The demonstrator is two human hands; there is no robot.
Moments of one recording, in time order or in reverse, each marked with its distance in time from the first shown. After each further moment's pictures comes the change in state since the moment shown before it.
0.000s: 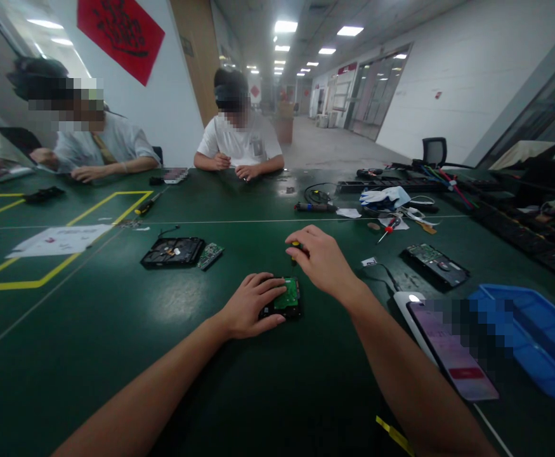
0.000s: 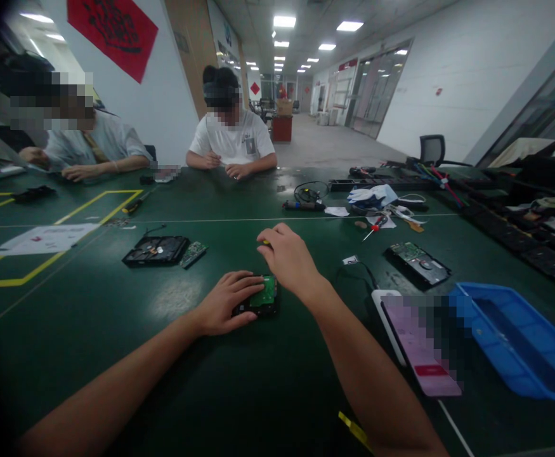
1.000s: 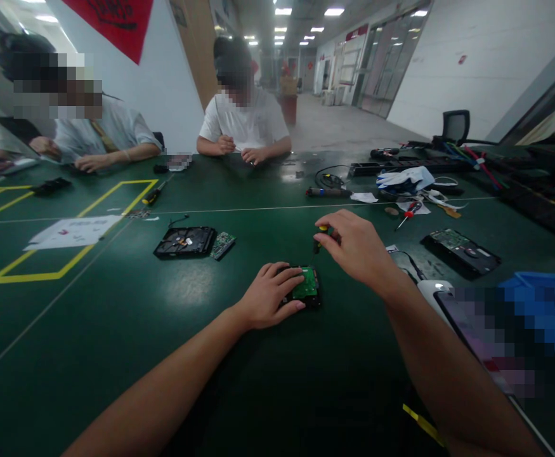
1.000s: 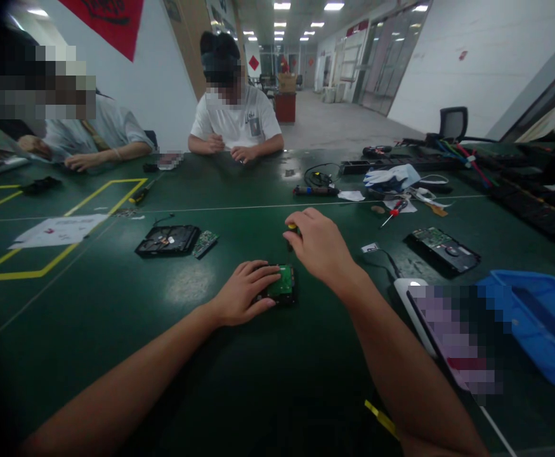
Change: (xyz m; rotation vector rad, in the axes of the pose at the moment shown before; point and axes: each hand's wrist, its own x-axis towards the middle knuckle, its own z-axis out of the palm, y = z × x) left_hand 0.000 -0.001 -0.001 -0.019 -0.013 -0.024; right_hand 0.001 0.004 -0.007 -0.149 0.025 0.057
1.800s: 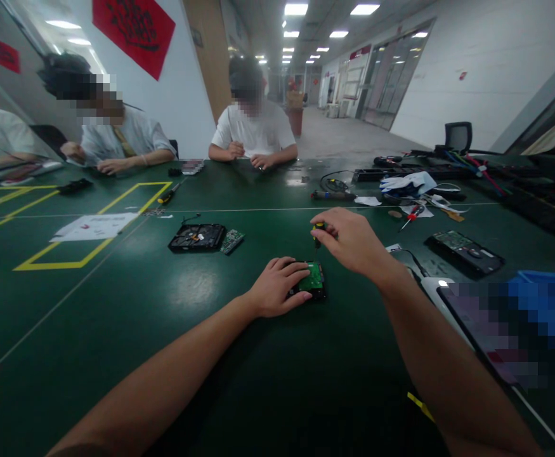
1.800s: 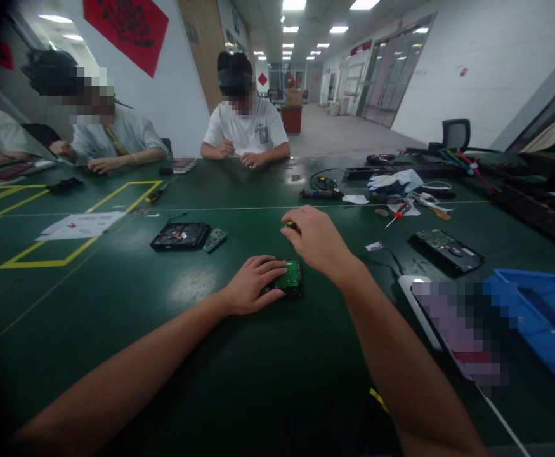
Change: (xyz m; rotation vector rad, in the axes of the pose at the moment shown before) left_hand -0.001 0.000 0.005 0.045 0.040 0.012; right_hand 0.000 -0.017 0.005 0.020 -0.001 -0.132
